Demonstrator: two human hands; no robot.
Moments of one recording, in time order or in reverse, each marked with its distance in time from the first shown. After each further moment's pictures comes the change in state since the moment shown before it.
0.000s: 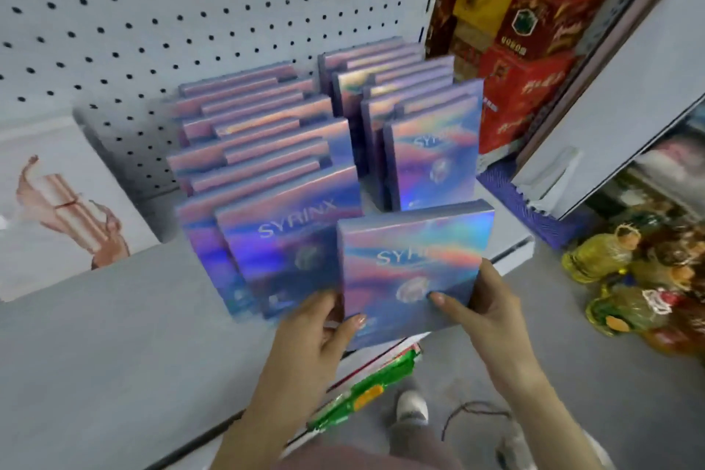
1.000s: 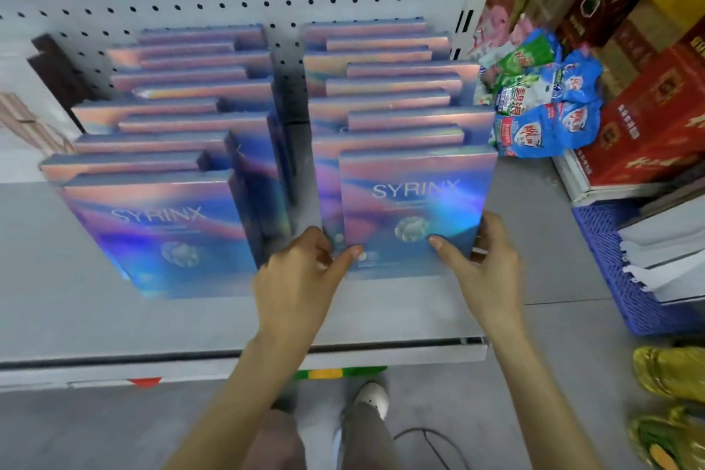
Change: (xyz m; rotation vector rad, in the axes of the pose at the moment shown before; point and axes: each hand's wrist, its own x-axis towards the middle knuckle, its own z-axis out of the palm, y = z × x) left_hand 0.129 0.074 0.131 0.572 0.524 -0.531; right_hand 0.215 0.027 -0.098 -0.314 -0.245 -0.061
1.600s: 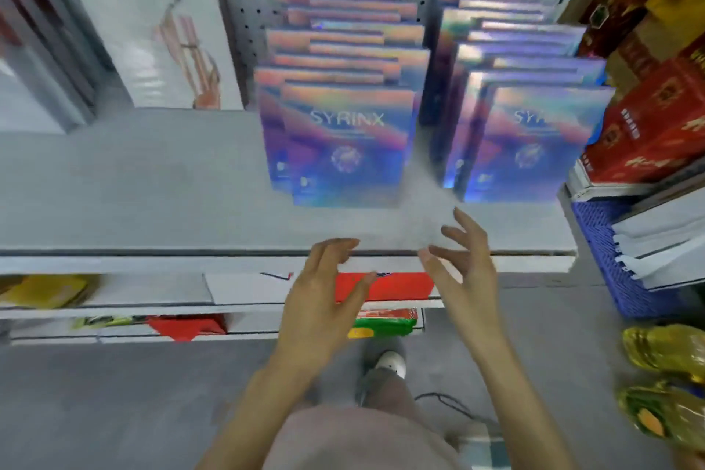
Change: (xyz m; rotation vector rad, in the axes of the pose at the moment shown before) left_hand -0.103 -0.171 -0.068 -0.506 -0.110 0.189; right_hand -0.189 -0.073 0.115 0.045 -0.118 0.068
